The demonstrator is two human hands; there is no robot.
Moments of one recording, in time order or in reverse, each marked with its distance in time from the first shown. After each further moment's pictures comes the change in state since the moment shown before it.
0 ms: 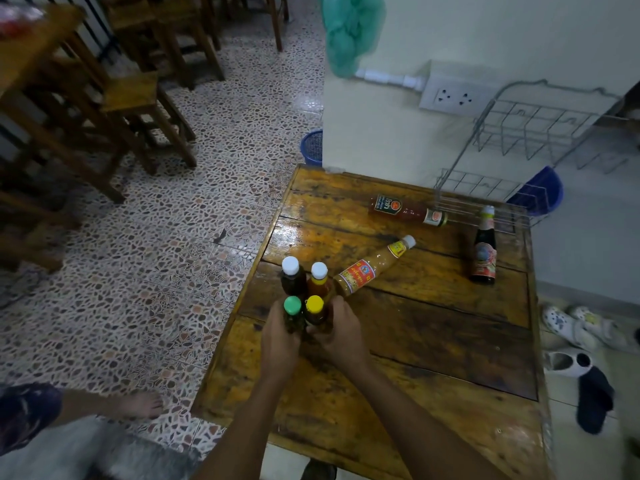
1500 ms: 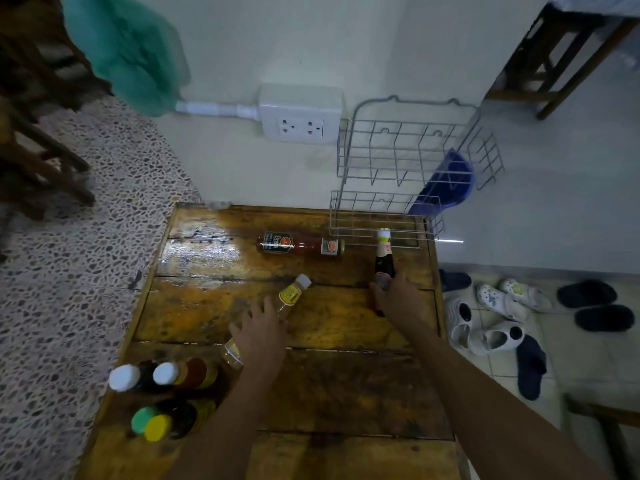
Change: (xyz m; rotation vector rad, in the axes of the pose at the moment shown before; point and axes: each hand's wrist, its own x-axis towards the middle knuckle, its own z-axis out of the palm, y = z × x) left_hand 0.096 0.141 0.187 1.019 -0.170 0.150; right_hand 0.134 0.204 -0.273 -0.225 0.195 0.526
